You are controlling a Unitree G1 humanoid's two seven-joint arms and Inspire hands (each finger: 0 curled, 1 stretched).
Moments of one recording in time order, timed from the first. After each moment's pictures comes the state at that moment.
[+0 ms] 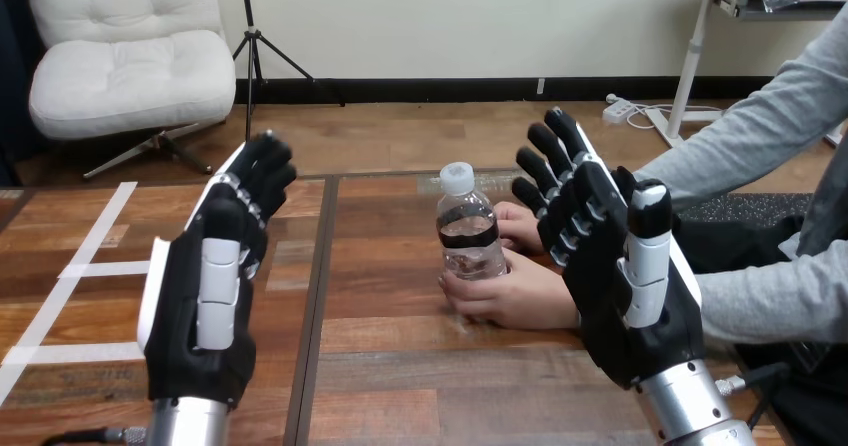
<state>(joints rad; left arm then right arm) 0.19 0.02 0.06 -0.05 -0.20 -0.43 -0.20 0.11 -0.12 0.08 -0.10 0.36 -0.25 0.33</state>
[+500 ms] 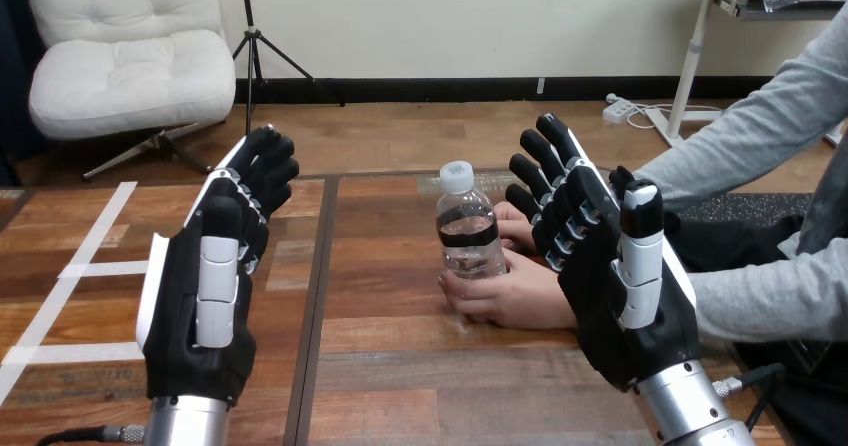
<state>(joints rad) 0.18 0.02 0.06 -0.05 -0.19 -0.44 -0.19 0.11 -0.11 0.08 -0.11 0.35 -0.21 0.34</state>
